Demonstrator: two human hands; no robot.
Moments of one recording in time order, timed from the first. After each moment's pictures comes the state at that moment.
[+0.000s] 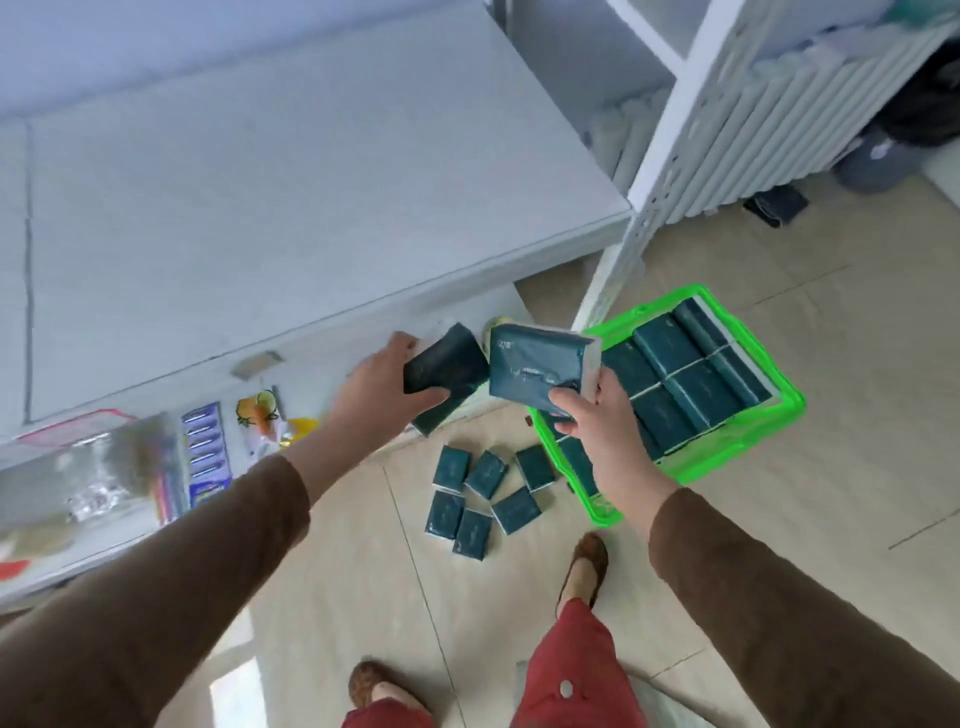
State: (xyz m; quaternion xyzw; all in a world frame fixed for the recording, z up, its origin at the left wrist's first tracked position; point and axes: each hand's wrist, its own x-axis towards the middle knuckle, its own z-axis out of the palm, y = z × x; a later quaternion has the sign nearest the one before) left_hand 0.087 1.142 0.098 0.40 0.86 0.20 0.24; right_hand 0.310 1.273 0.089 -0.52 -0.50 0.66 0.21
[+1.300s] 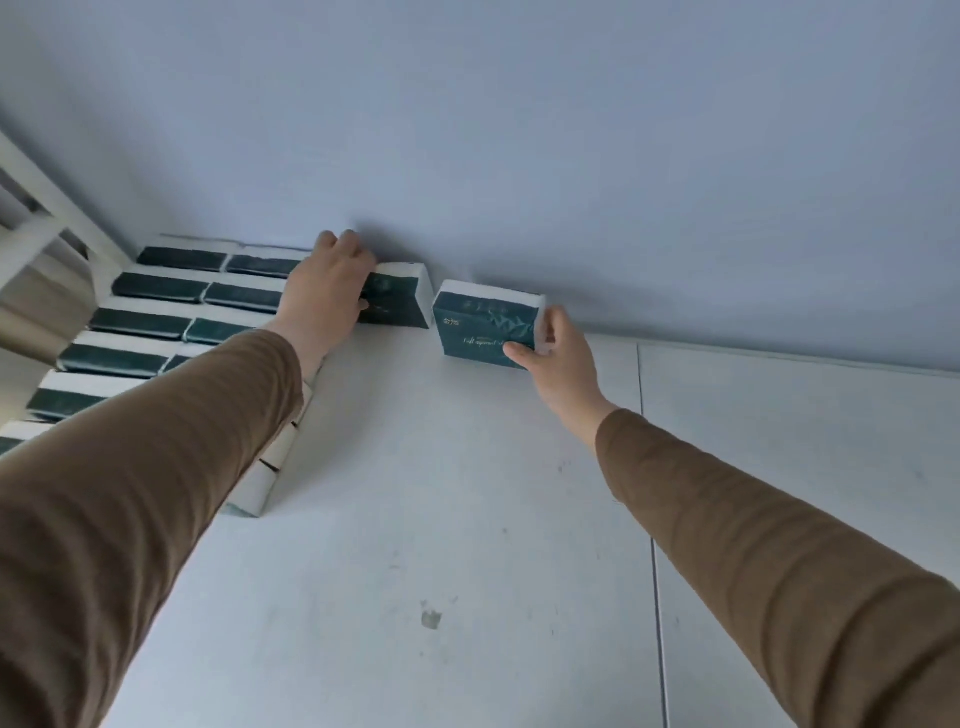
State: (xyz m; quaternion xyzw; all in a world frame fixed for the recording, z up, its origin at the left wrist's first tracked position) left_hand -0.674 0.815 0.213 0.28 0.95 -0.03 -0.09; right_hand -0.516 1.054 0.150 -0.20 -0.81 0.53 0.13
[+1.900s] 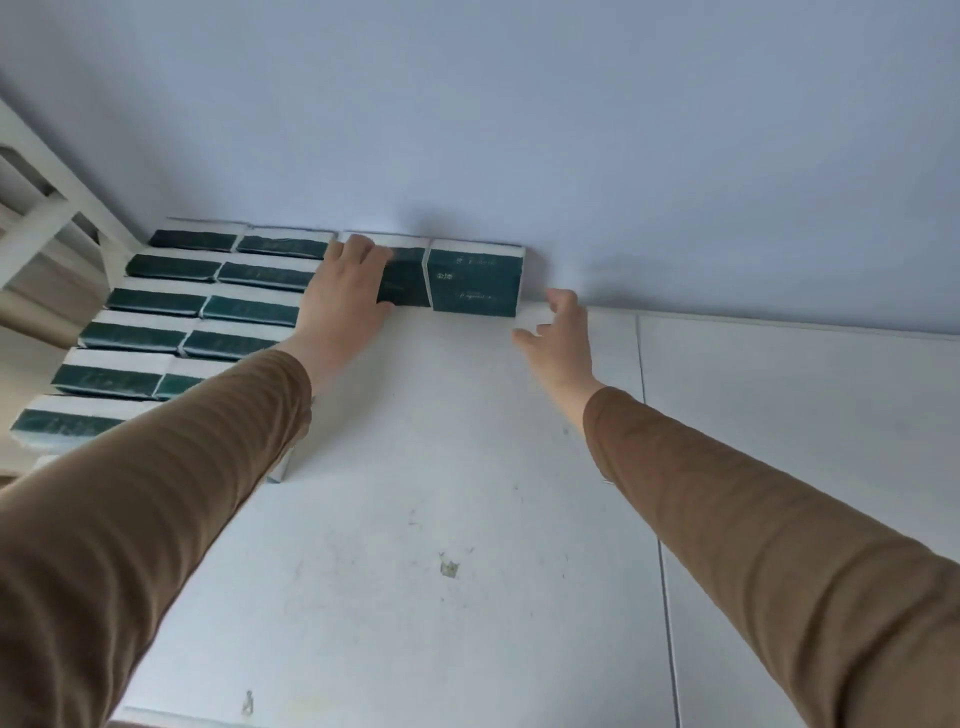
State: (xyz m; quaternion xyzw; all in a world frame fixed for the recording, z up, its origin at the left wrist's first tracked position) left_hand -0.620 0.807 0.206 0.28 0.95 0.10 -0.09; right_hand -0.495 1.029 0.153 -0.26 -0.81 0.51 0.13
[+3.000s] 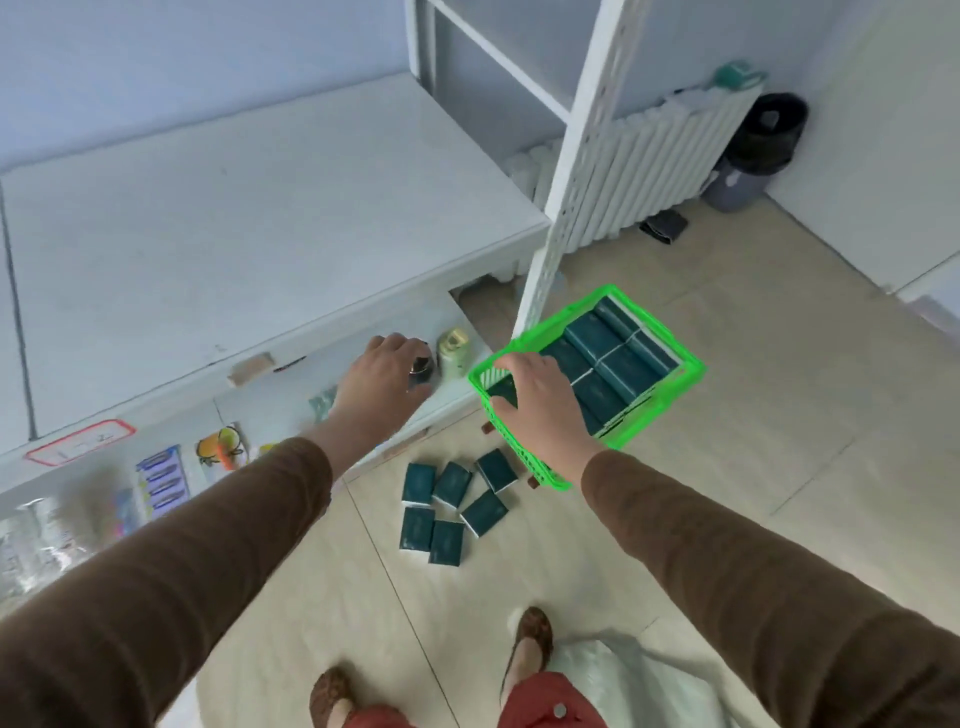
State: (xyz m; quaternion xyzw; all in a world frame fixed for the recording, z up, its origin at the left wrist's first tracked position) left_hand 0.128 1.131 0.141 0.58 0.79 0.15 0.12; right_hand 0.334 1.219 0.138 -0.41 -0.89 0.19 0.07
